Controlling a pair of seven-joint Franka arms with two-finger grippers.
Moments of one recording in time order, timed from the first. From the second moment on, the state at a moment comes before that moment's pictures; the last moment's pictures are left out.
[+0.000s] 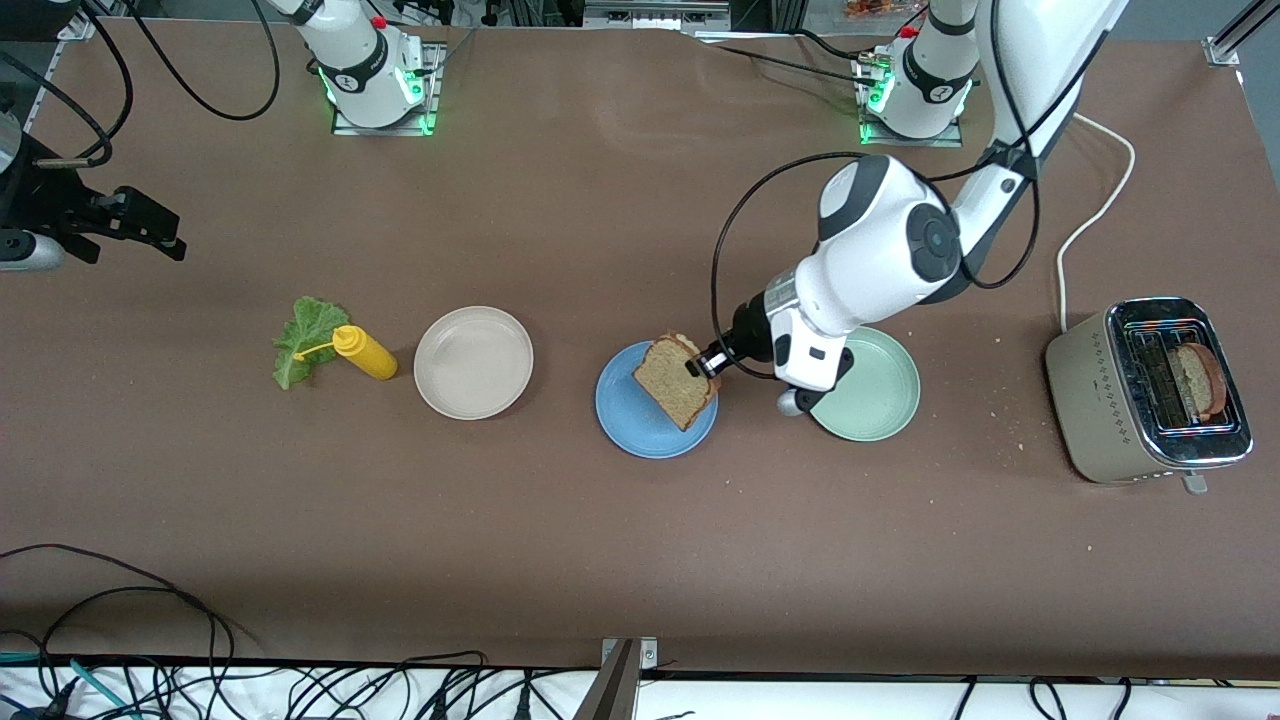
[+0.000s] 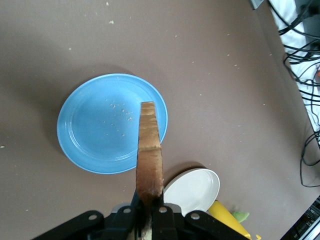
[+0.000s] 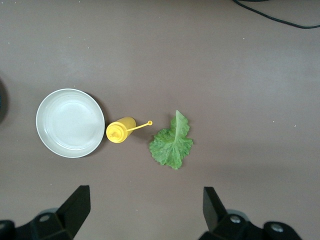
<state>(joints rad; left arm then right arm) 0.00 0.53 -0.62 -1.65 -0.26 2.41 -1.06 0.03 -0.02 -0.04 -1.69 0.01 1.68 -0.05</state>
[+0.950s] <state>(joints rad) -0.29 0.68 -0.39 -1.60 -0.16 2.64 -1.25 0.03 -0.02 -0.04 -1.69 0.01 1.68 -0.05</state>
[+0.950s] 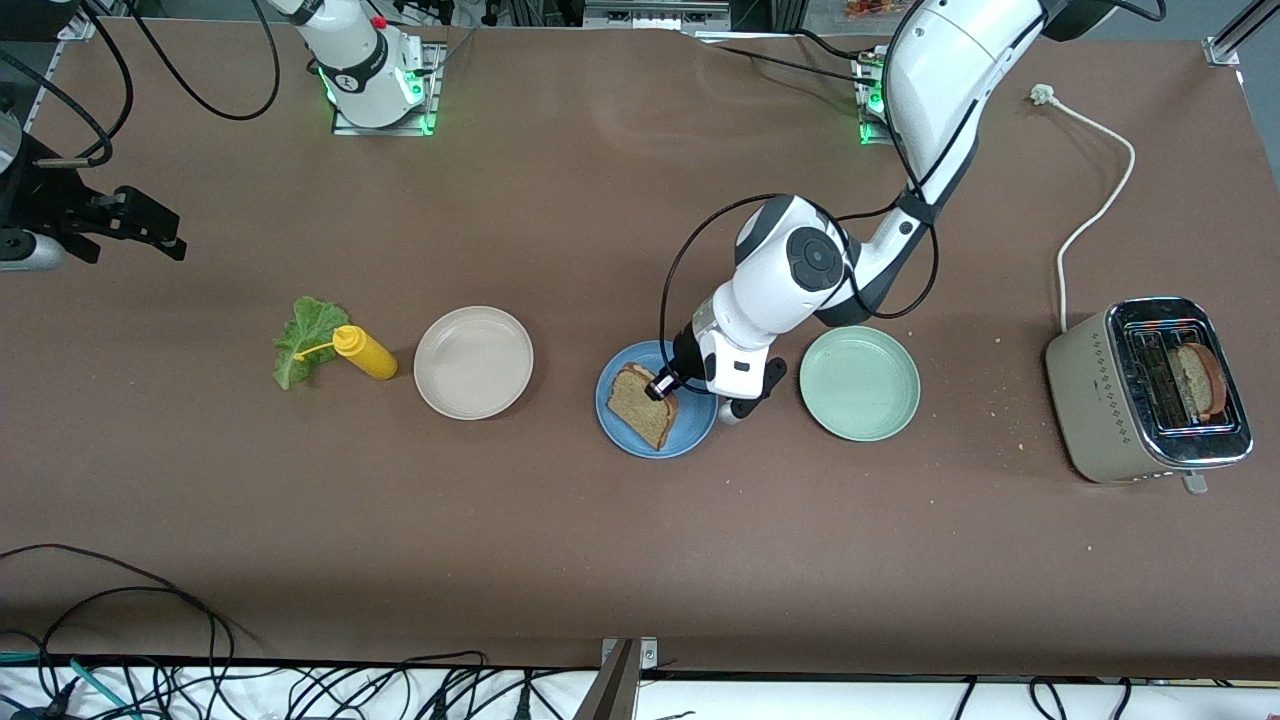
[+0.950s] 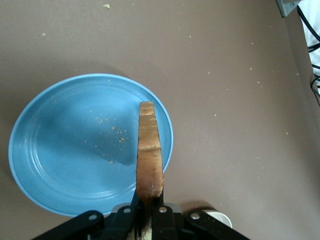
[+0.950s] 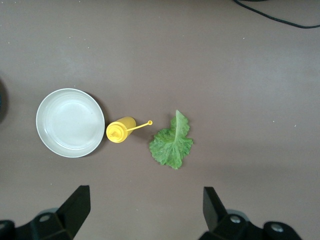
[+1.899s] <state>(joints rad) -0.38 0.70 -0.29 -1.57 -0.16 2.64 -1.28 0.03 -0.02 -0.04 -1.69 0.01 1.67 -0.05</state>
